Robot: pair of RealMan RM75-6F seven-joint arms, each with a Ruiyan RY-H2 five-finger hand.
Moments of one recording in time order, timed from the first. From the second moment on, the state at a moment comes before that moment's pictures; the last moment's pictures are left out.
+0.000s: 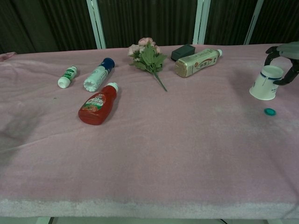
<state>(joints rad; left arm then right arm) -0.11 -1.12 0.01 -1.59 1.58 1.47 0.06 0.75 -1.46 0.19 -1.01 -0.85 0.68 -0.39</state>
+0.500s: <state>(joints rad) -0.11 -1.12 0.01 -1.59 1.58 1.47 0.06 0.72 -1.39 0.18 -1.14 -0.95 0.78 -0.33</state>
